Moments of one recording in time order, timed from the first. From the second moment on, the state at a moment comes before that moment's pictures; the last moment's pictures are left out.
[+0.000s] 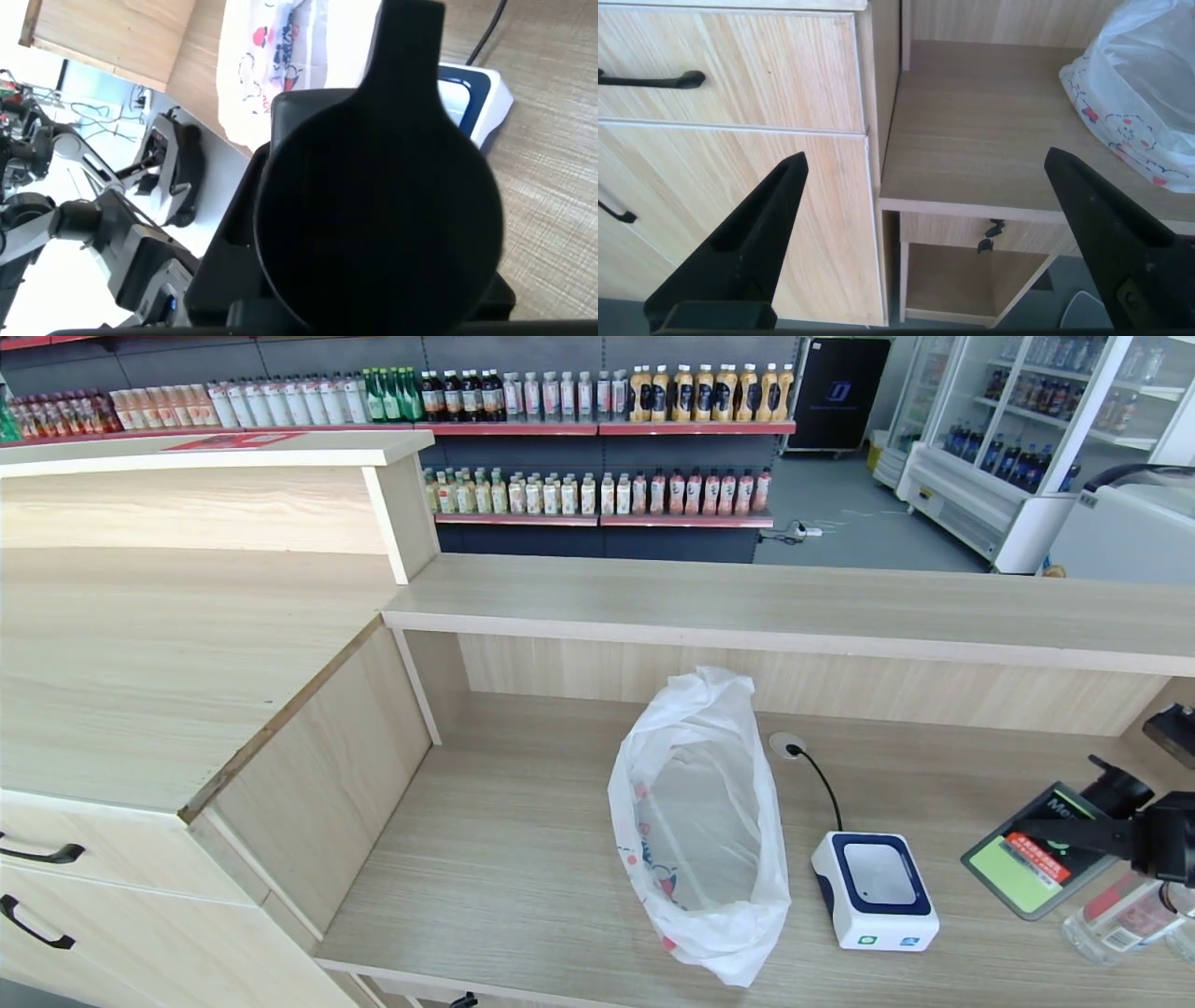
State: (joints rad) left arm -0.01 0.00 0.00 0.00 -0.04 0.00; right arm -0.51 1.65 -0.78 0.23 1.11 -0.45
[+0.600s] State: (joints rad) left arm -0.01 0.00 0.00 0.00 -0.04 0.00; right arm -0.50 1.74 -0.81 0.20 1.14 -0.45
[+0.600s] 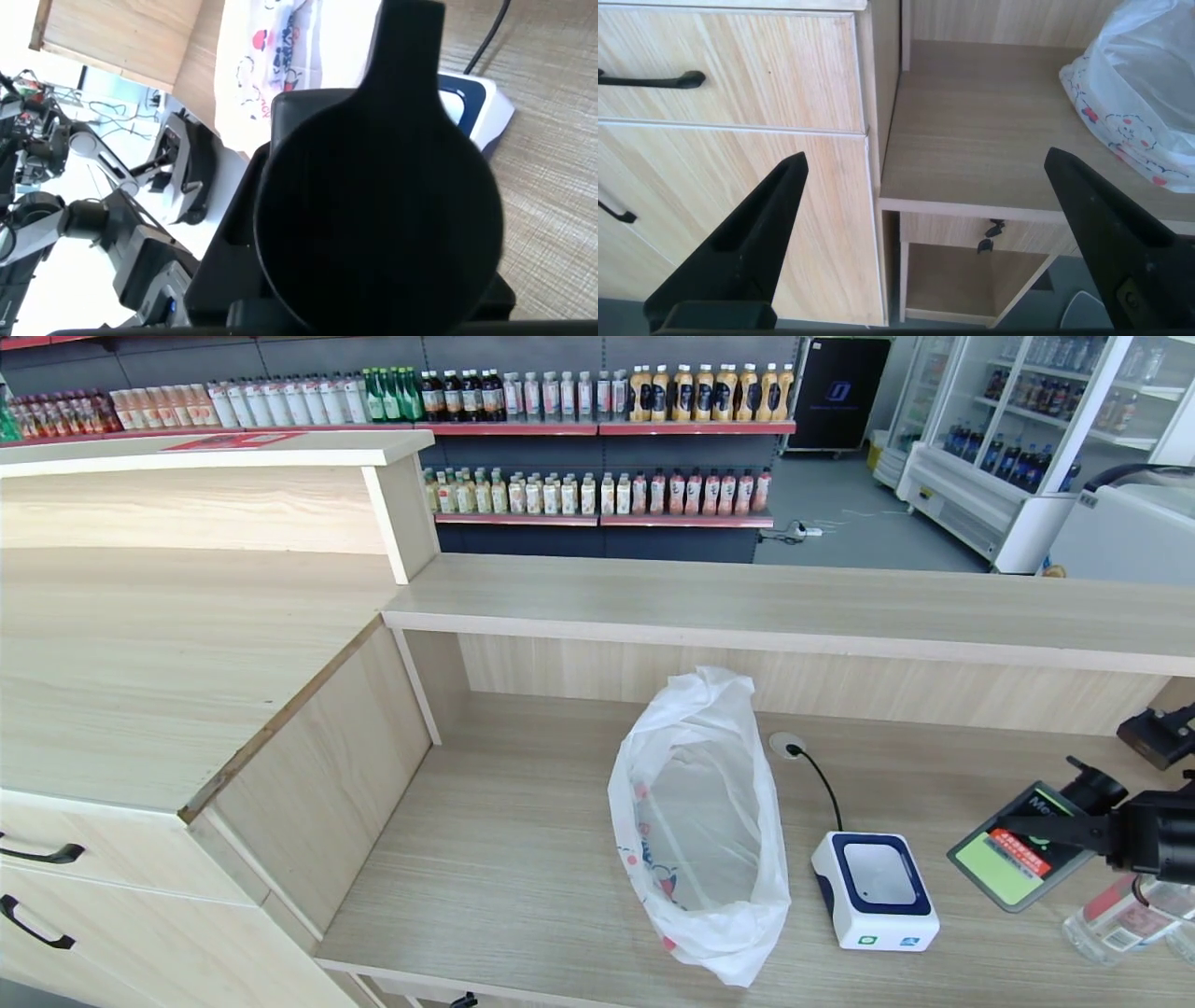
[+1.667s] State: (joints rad) left arm -0.01 0.00 0.00 0.00 -0.04 0.00; right arm -0.55 1.40 -0.78 0.15 1.10 -0.47
